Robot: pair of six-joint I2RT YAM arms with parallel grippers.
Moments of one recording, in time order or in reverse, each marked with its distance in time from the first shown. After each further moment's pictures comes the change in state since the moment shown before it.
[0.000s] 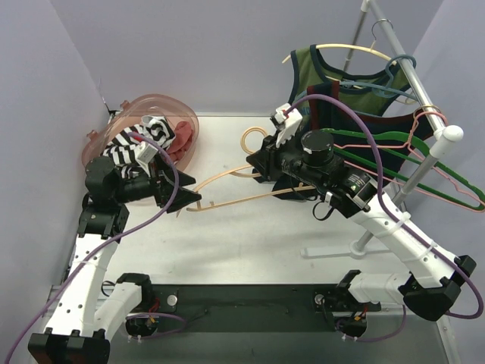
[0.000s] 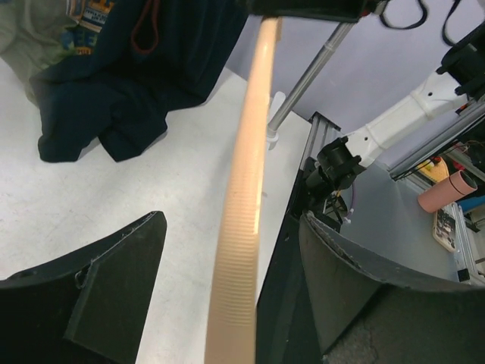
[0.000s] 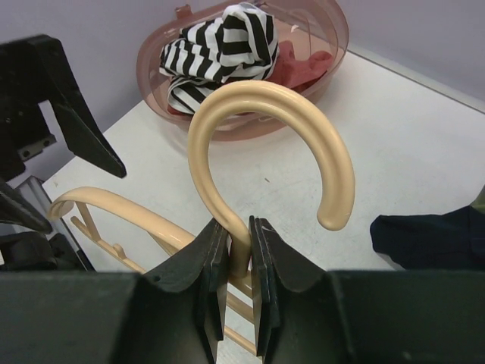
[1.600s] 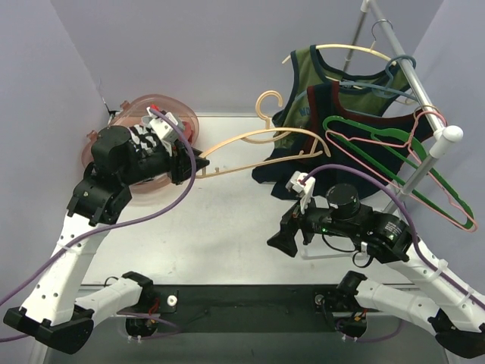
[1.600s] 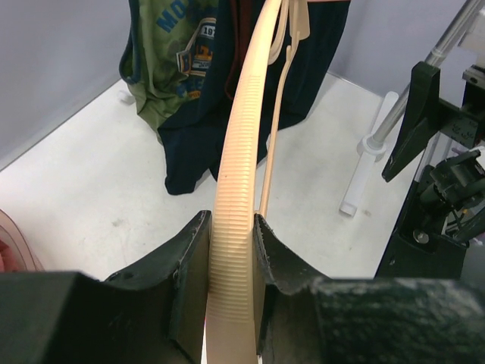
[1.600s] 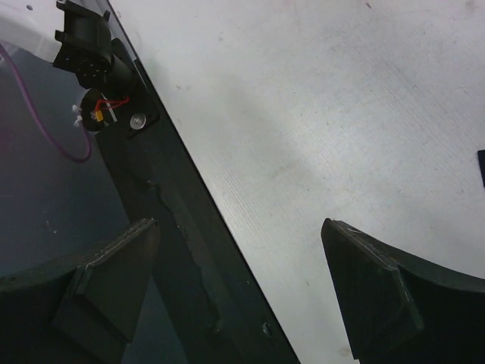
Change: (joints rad) left arm -0.314 0.197 0.487 -0.410 -0.546 0.410; right arm 0.068 -0.406 -0.354 -0.323 -0.231 -0.050
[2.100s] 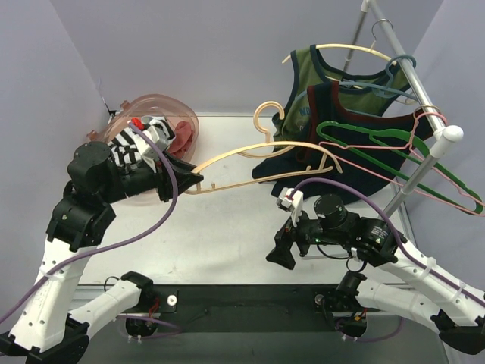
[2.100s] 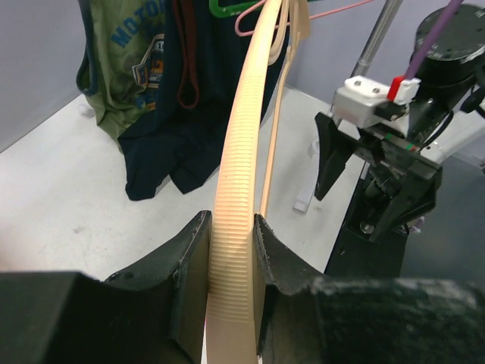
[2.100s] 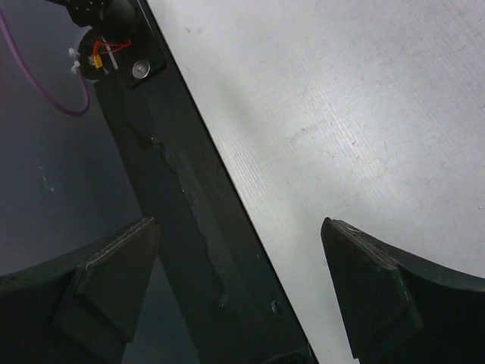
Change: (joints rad) left arm -0.001 -0.121 0.010 -0.104 0.079 -0.055; right arm 0.065 -0.022 -0.124 0.015 -0.032 -0.013
